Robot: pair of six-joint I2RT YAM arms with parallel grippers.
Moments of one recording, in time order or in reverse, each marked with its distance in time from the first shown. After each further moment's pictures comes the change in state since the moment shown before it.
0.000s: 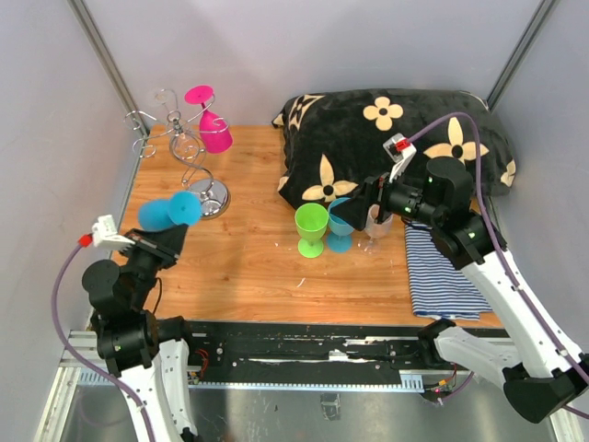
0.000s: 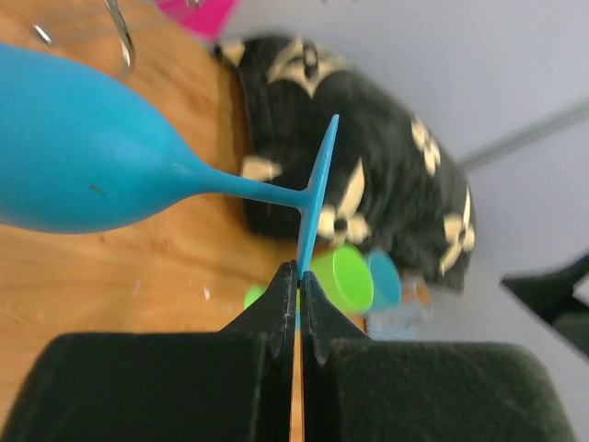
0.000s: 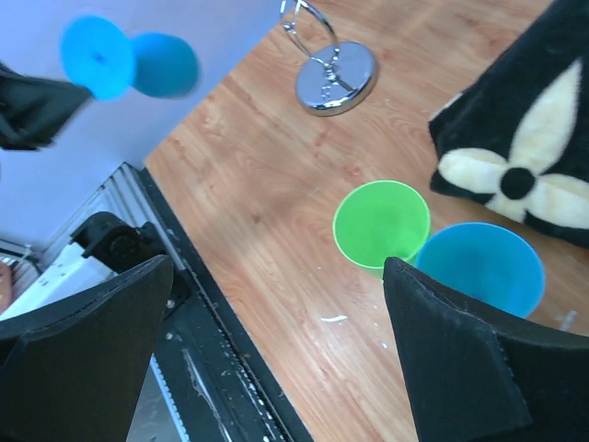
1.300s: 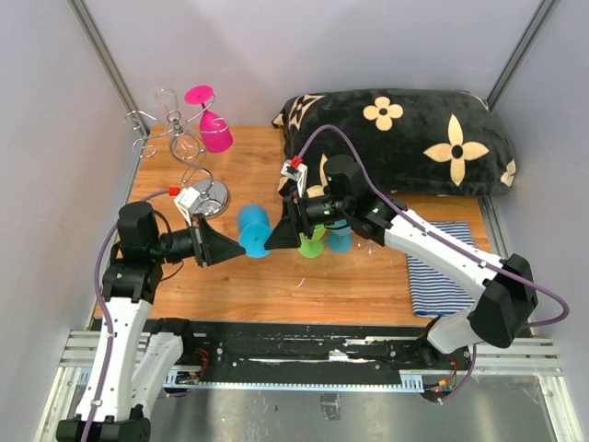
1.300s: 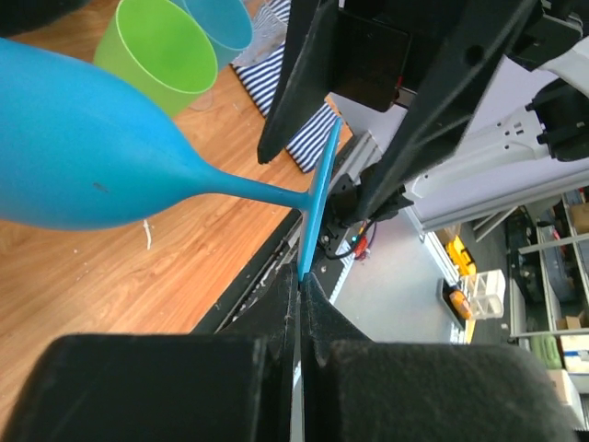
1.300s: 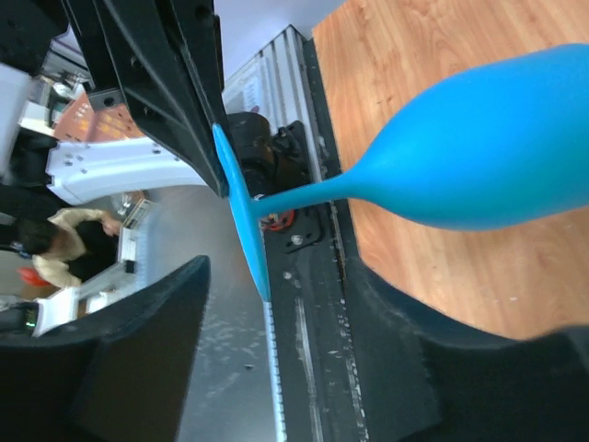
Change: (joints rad) left arm -0.345 0.419 0.007 0.021 0.656 0.378; right arm 0.332 0.465 0.089 0.242 -0.290 0.130
